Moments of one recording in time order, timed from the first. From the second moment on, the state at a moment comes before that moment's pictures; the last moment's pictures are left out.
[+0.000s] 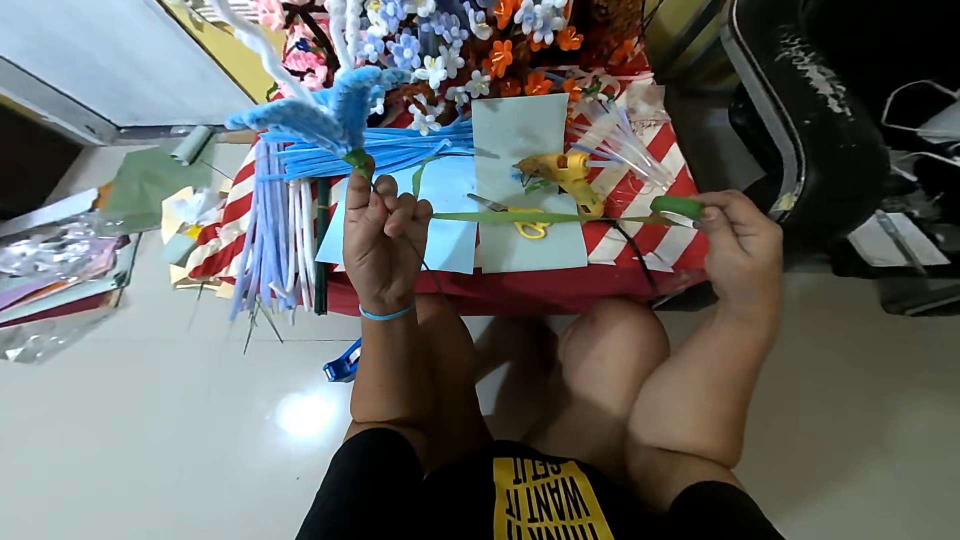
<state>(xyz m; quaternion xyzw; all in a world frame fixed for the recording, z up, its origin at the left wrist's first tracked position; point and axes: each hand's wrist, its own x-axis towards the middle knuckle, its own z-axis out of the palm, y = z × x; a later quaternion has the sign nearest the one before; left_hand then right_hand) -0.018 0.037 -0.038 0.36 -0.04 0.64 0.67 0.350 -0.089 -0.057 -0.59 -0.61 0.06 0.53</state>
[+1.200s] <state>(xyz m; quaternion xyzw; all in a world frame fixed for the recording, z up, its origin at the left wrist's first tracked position) -0.015 0.028 -0.040 0.35 -0.22 0.59 0.69 0.342 -0.073 -0.062 -0.65 -0.68 0.05 0.34</state>
